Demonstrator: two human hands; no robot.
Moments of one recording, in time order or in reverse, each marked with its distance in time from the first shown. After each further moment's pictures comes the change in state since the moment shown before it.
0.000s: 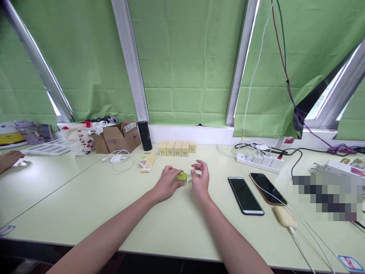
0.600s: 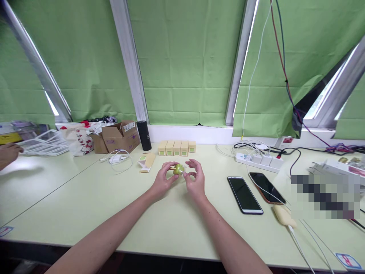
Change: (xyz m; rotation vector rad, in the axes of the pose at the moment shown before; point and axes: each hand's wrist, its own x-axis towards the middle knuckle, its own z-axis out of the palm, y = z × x) left_hand 0.003 0.008 -0.006 -0.438 0.216 -0.126; right_hand -0.014 -0.015 0.005 0.019 -0.188 -0.077
